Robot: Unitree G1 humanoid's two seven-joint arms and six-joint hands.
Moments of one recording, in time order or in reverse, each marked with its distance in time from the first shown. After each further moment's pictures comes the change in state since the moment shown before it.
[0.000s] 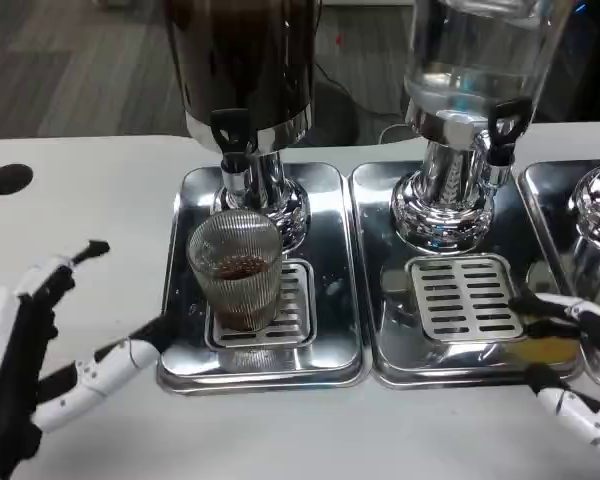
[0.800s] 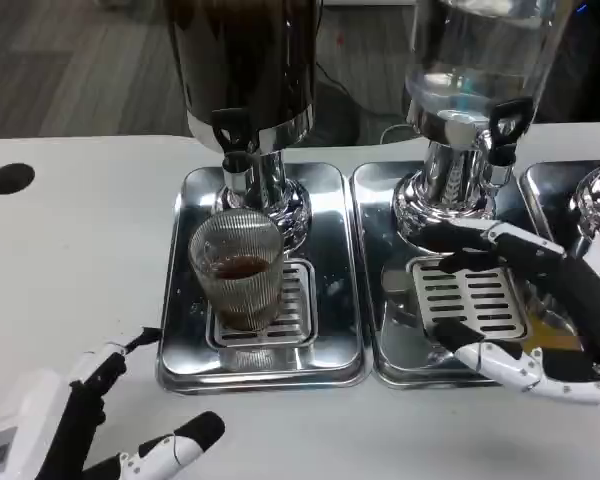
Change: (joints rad) left arm 0.184 -0.039 -0.069 0.013 0.038 -0.131 0.032; right arm -0.074 0.020 0.090 -0.371 -0.004 0.252 0.062
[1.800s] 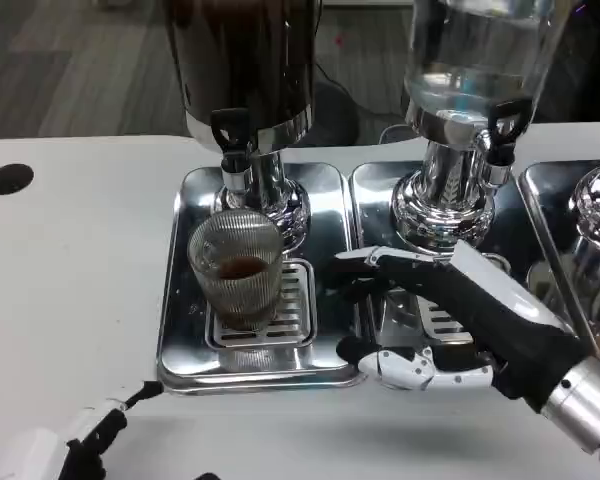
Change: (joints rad) left arm 0.159 -0.023 0.014 0.010 0.010 -0.110 0.035; right arm -0.228 0.036 0.212 0.149 -0.069 0.117 0.082
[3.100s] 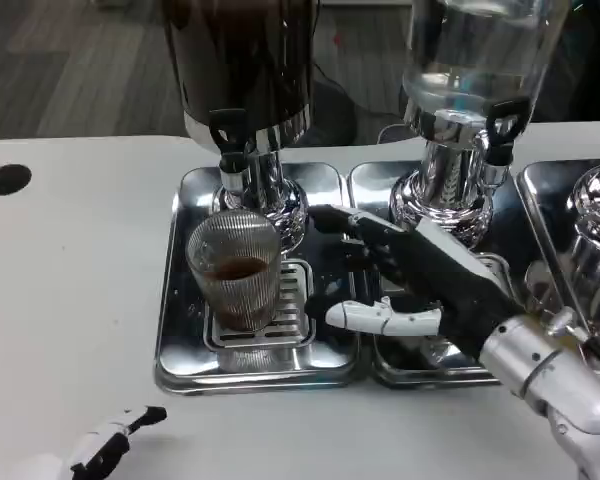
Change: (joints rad) left arm 0.057 -0.062 -0.017 0.004 0.030 -0.003 0.019; right arm -0.253 0.190 0.014 0.385 0.058 0.087 0.008
